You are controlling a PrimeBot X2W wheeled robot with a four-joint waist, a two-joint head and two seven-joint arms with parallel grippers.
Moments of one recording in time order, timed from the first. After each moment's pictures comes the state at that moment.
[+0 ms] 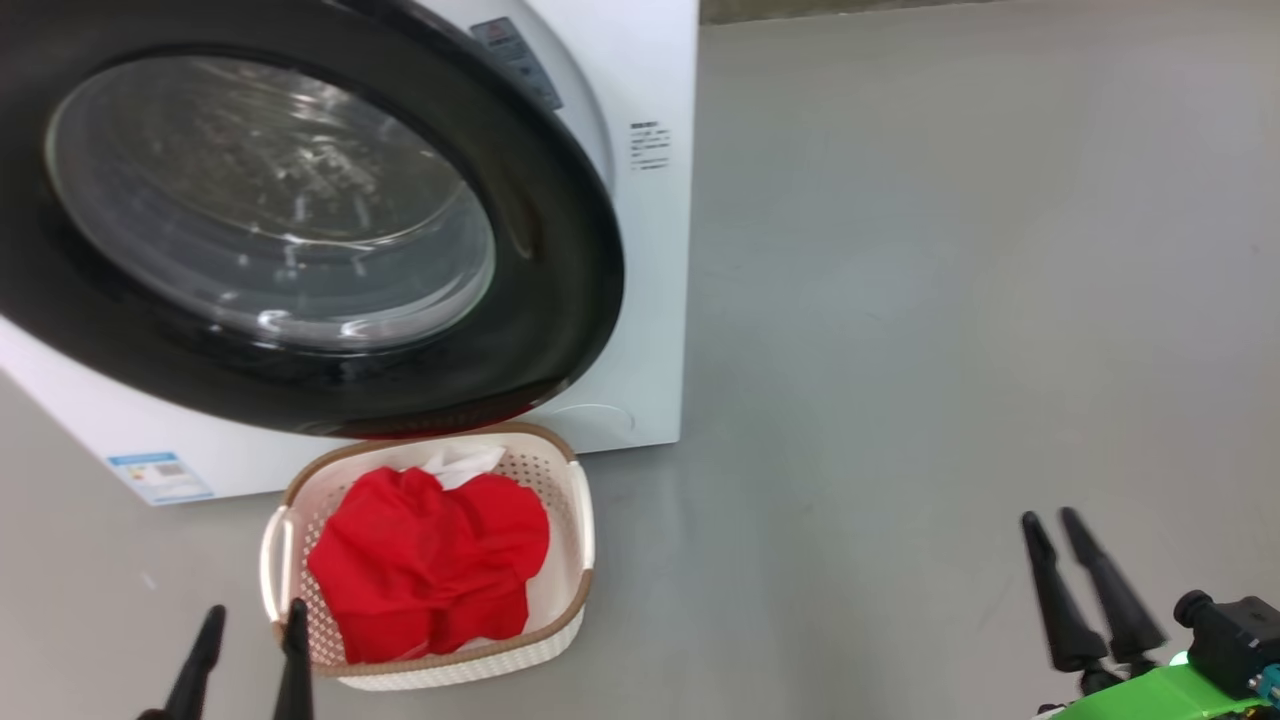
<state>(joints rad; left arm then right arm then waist) 0.08 0.09 0.12 0.17 -0.26 -0.13 -0.25 0.08 -0.15 0.01 0.15 0.45 0.12 -0.26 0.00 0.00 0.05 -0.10</state>
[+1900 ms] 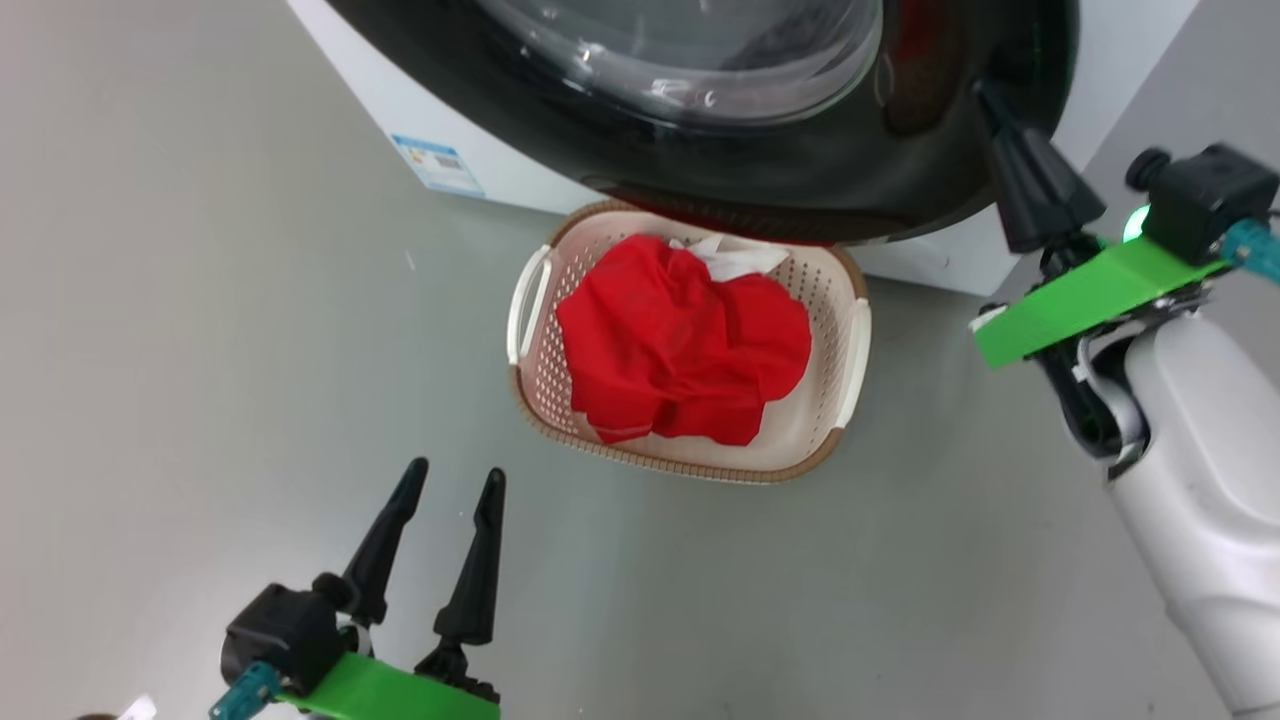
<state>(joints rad) -0.13 0.04 -0.17 0.15 -0.34 -0.13 -0.25 -0.70 -0.26 0.30 0.45 0.51 0.12 -0.26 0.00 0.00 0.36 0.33</state>
